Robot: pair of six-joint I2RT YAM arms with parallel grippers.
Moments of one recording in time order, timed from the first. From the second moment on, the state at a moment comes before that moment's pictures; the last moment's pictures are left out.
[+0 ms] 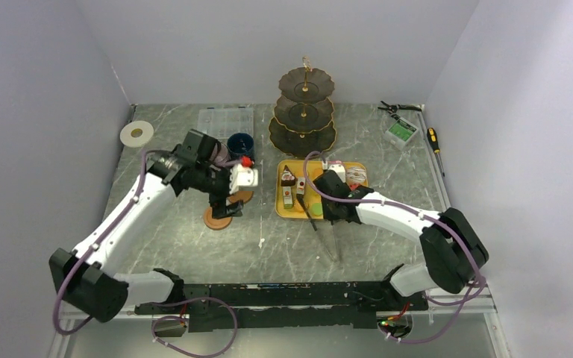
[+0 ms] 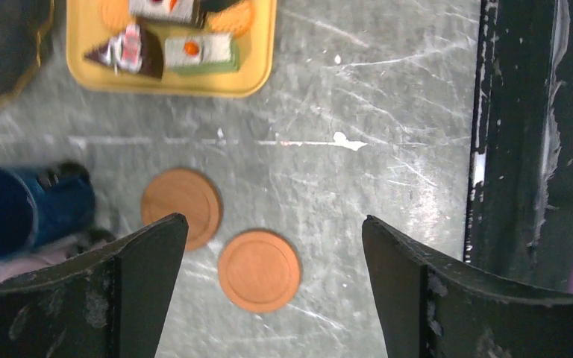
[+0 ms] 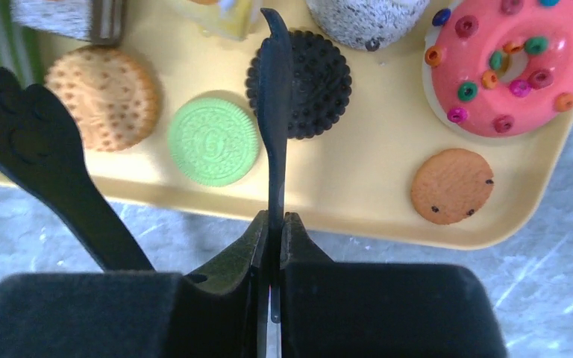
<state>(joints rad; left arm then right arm) -0.43 1.28 1.26 -1.03 0.63 0.92 0.68 1.43 0.77 -0.40 0.31 0.50</state>
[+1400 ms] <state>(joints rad) -0.87 1.11 1.05 -0.72 0.31 1.36 1.03 1.60 1.60 -1.01 0.32 0.21</state>
